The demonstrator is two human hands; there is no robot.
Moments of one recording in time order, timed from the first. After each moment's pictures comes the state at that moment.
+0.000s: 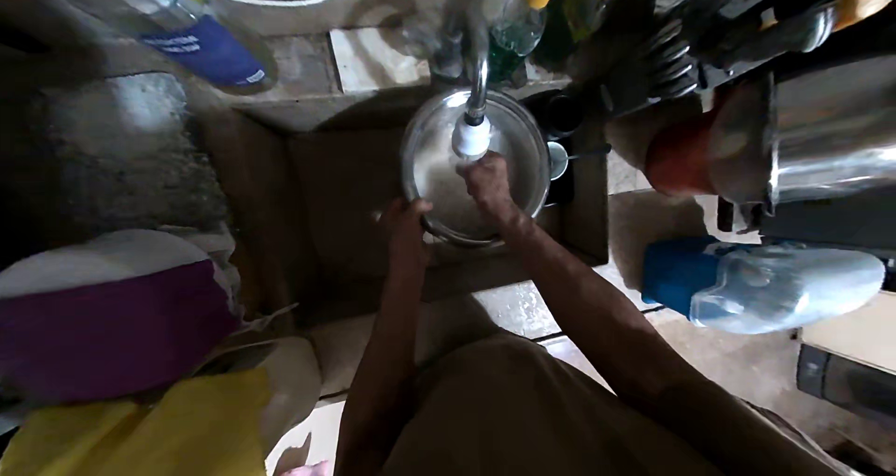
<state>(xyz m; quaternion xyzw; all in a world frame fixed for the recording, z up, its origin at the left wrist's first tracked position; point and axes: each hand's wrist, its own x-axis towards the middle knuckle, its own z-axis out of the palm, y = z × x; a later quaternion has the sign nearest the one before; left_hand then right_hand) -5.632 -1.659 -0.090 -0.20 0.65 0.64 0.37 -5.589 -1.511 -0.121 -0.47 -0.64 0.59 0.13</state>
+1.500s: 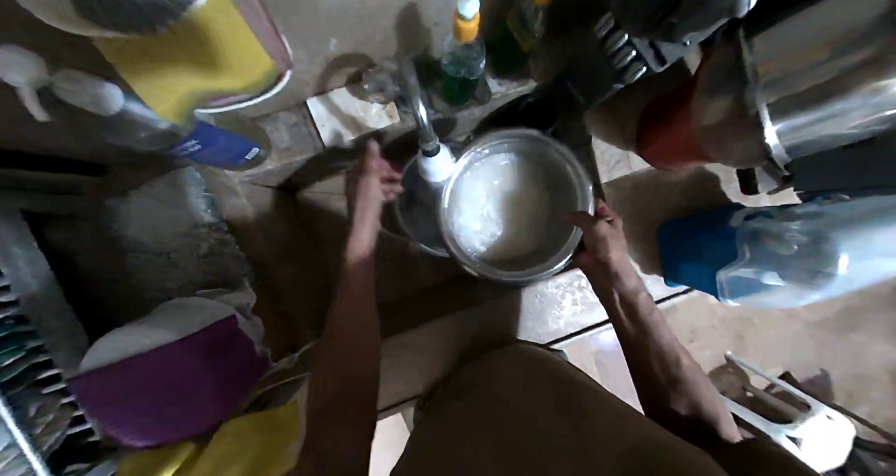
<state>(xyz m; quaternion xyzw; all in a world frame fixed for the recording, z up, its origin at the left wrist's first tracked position) -5.731 -1.608 -0.094 0.06 0.78 0.47 0.41 -5.402 -1.473 -0.049 -0.59 -0.42 0.64 0.25</state>
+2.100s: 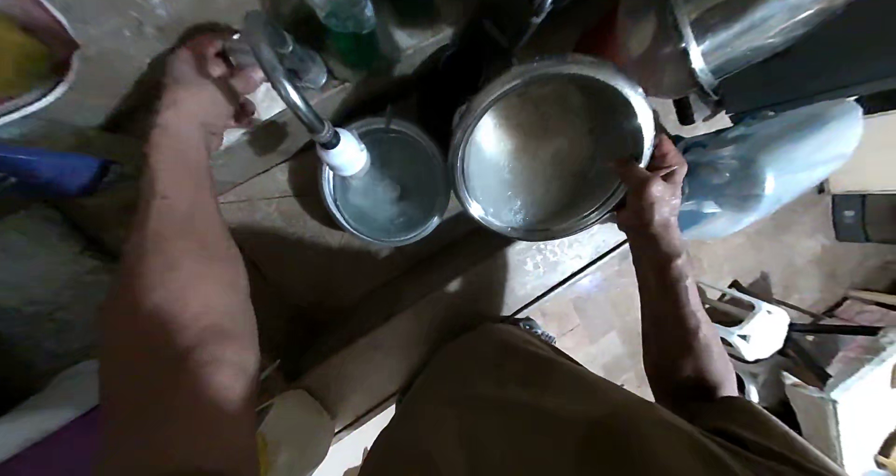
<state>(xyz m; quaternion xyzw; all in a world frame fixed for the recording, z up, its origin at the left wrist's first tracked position) -5.817 -1.529 -0.034 0.24 0.82 0.30 0.43 -5.305 -1.412 -0.014 -0.49 -0.59 0.51 0.39</state>
